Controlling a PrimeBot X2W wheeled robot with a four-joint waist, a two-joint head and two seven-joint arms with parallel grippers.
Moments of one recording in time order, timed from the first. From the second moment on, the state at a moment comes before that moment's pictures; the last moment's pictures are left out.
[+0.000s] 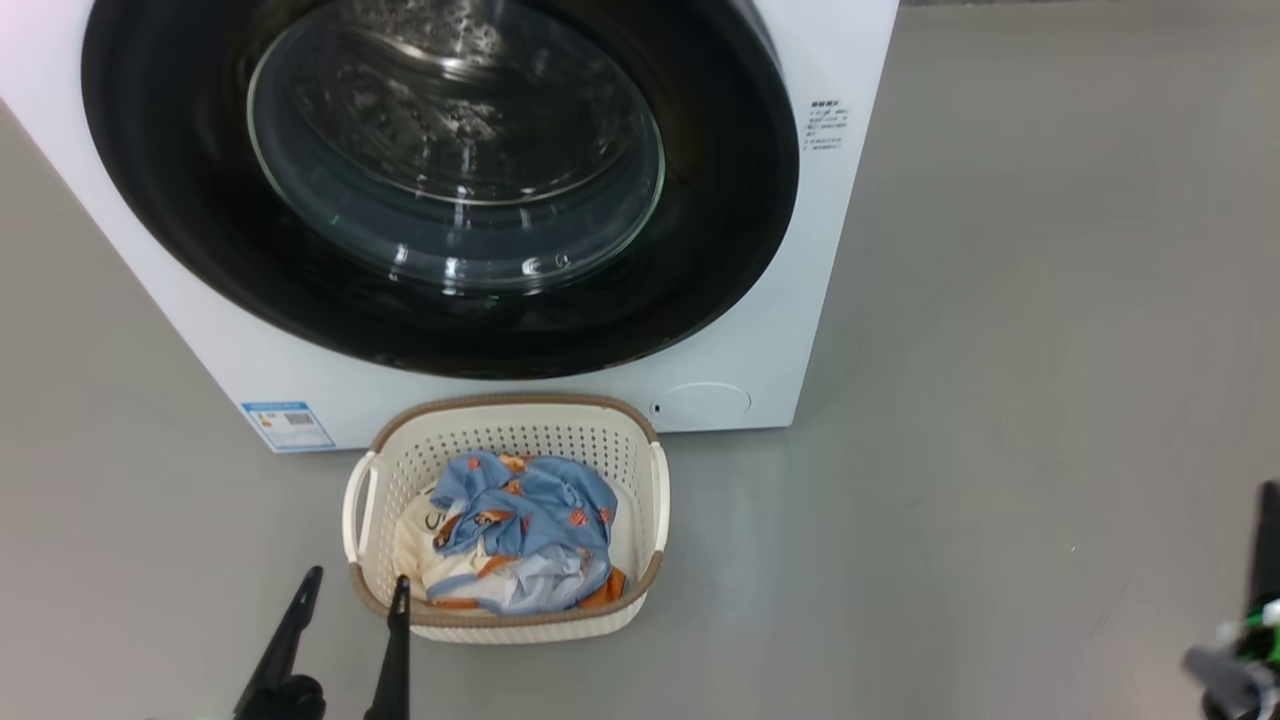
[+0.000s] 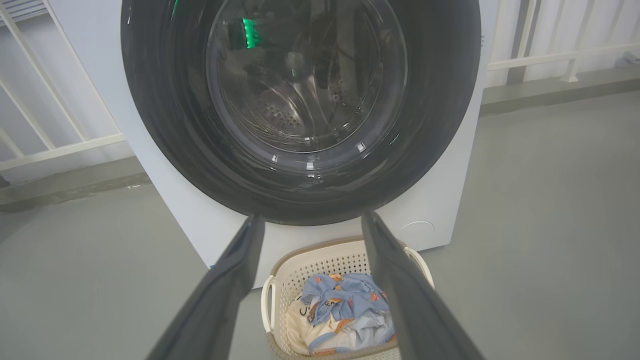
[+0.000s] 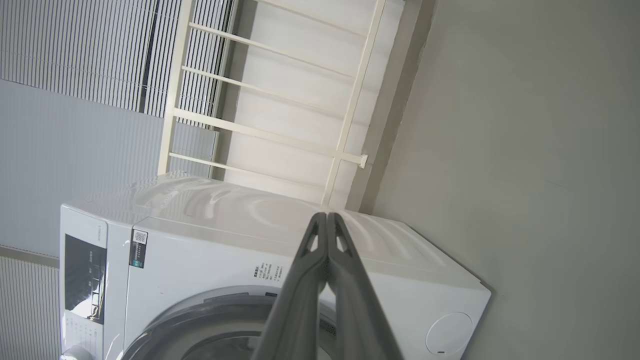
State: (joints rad) left arm 0.09 0.08 -0.12 0.04 -0.02 0.04 -0.26; right arm -0.07 -0.19 -0.19 0.25 1.52 0.12 -0.20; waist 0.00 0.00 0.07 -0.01
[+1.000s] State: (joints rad) left arm -0.01 0.08 -0.20 -0.07 0.00 0.06 -0.26; right arm -0.65 -0.35 -0.34 0.45 1.62 0.12 0.27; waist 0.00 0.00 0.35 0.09
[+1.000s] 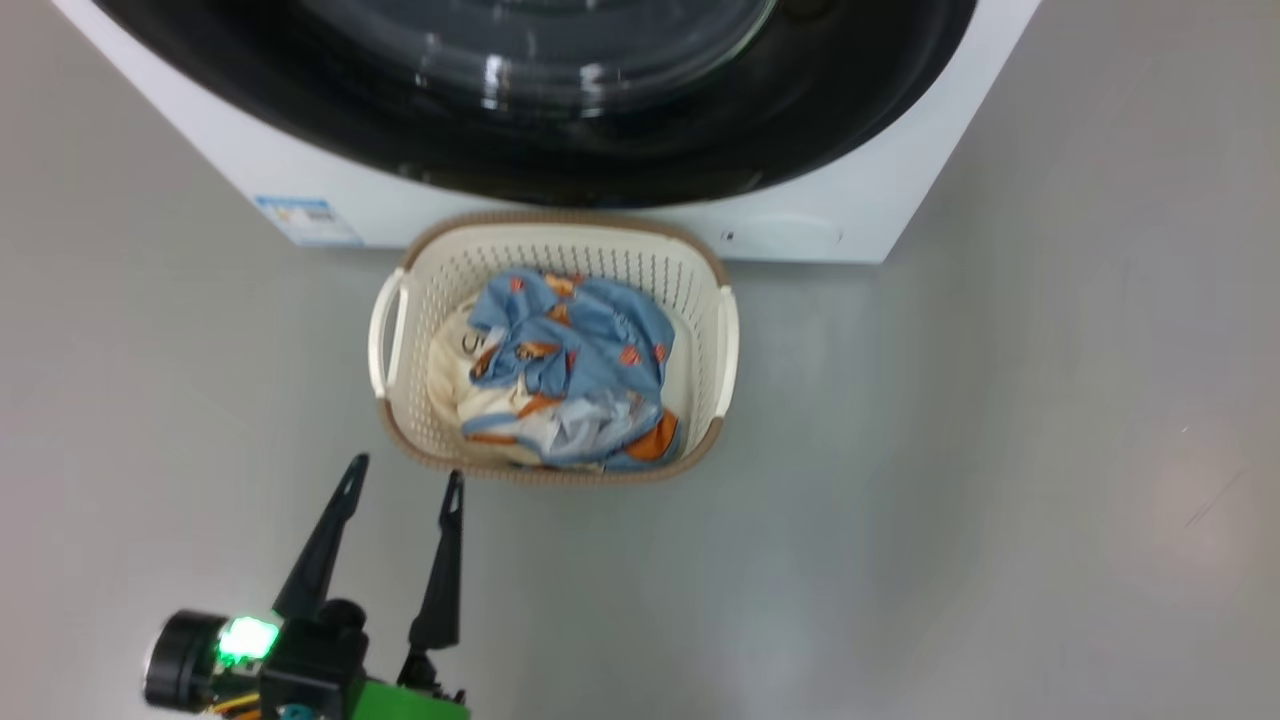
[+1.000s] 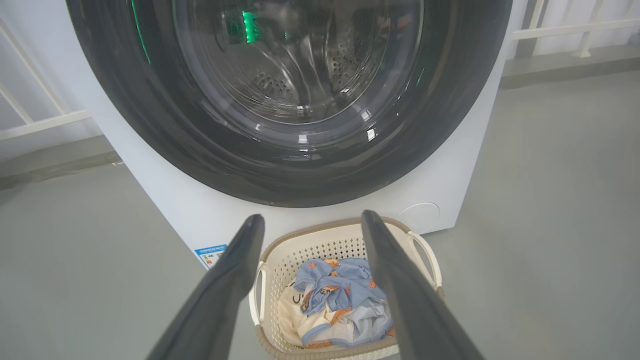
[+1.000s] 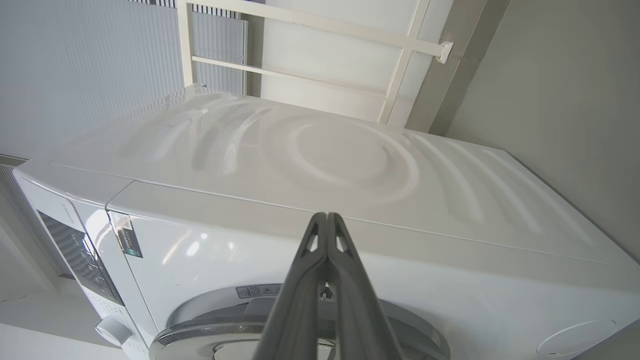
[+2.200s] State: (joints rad) left arm -0.05 0.05 -0.27 -0.09 0.00 0.14 -0.26; right arm -0.94 -0.39 -0.18 0.35 1.58 0.12 0.49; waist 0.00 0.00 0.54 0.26
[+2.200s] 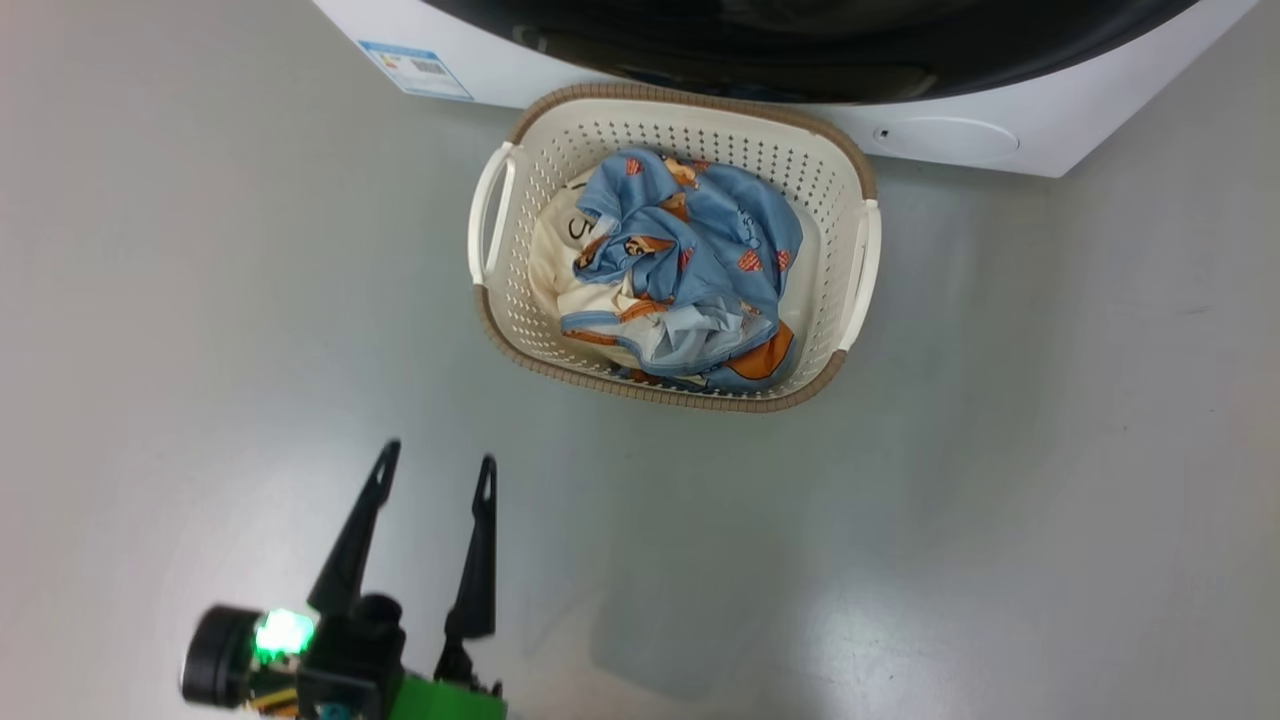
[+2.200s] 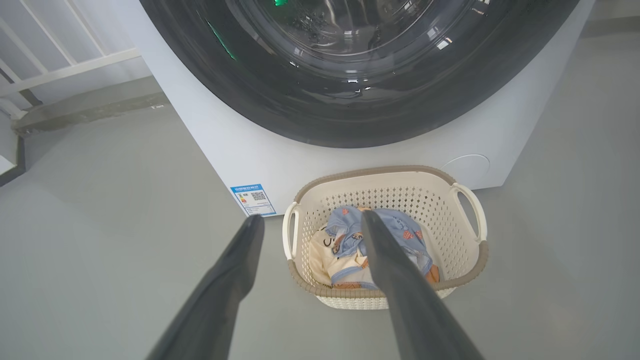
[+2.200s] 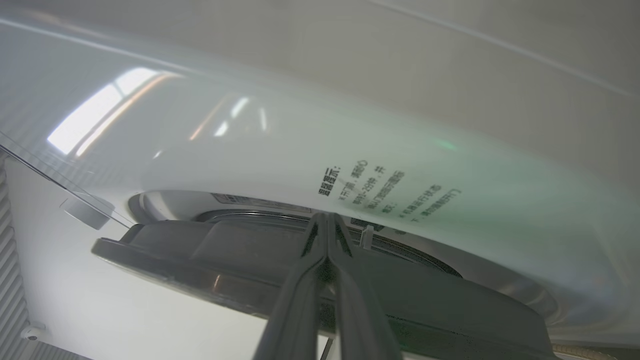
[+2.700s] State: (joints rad) left arm 0.00 0.05 -0.28 -0.09 -0.01 0.15 -0.26; right arm -0.99 -0.38 -0.18 0.34 1.60 0.12 0.57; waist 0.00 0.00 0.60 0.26
